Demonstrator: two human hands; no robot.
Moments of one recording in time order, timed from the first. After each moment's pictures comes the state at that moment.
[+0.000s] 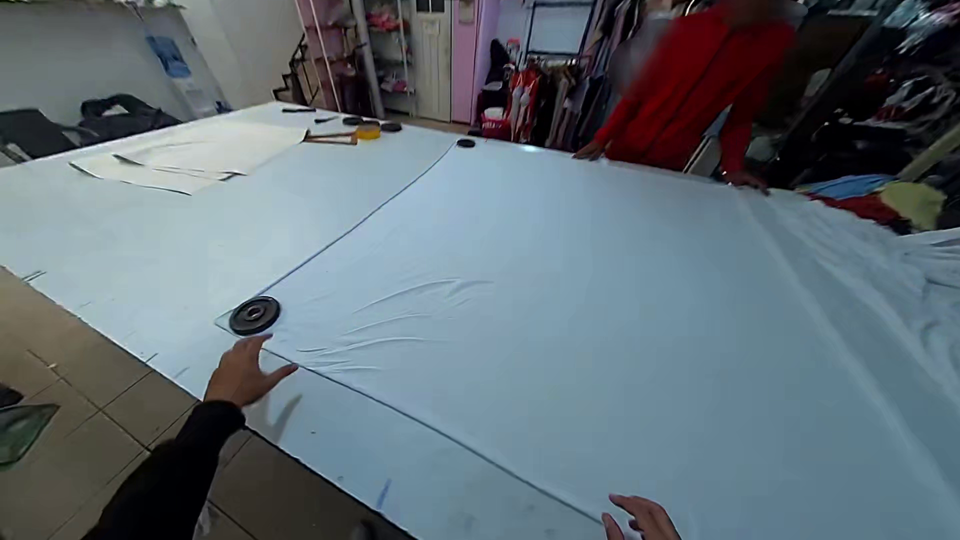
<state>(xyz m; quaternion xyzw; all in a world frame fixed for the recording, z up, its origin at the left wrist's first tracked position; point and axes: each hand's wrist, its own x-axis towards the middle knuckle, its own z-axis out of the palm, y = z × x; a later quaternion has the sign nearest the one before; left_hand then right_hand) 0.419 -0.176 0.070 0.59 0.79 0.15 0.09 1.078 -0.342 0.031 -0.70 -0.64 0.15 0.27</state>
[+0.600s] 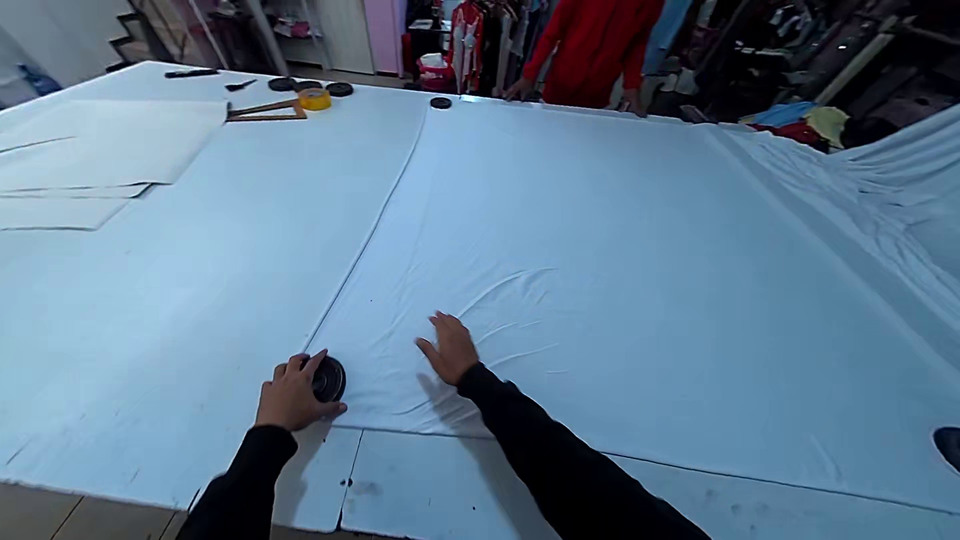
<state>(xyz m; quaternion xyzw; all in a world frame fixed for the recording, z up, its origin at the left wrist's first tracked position) 0.221 -0.004 0.021 0.70 0.70 -0.03 0.14 0.546 0.010 0.040 -0.62 -0.72 0.24 0.20</state>
